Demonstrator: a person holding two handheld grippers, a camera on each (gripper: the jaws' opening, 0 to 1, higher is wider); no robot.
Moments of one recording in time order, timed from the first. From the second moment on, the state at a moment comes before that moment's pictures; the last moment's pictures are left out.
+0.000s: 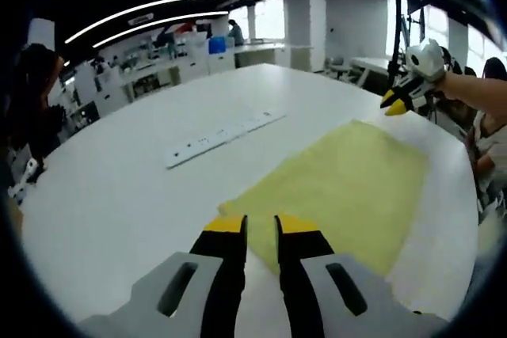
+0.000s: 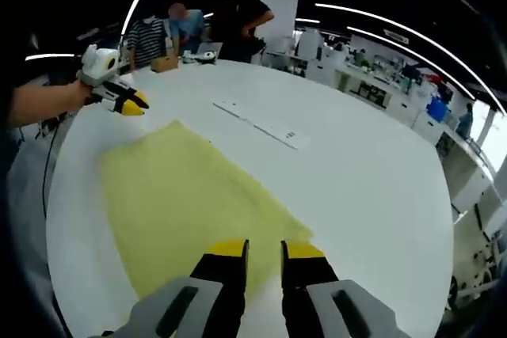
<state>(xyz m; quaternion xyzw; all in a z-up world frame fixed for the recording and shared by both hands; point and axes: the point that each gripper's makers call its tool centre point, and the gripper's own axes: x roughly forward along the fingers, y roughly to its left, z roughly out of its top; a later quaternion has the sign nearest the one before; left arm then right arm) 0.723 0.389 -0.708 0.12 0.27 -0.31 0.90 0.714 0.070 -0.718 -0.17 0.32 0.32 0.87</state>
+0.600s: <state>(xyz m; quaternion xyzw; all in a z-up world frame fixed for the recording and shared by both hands) 0.666 0.381 -0.706 0.09 0.27 -0.32 0.91 0.650 0.059 -0.722 -0.14 0.33 0.31 0.88</state>
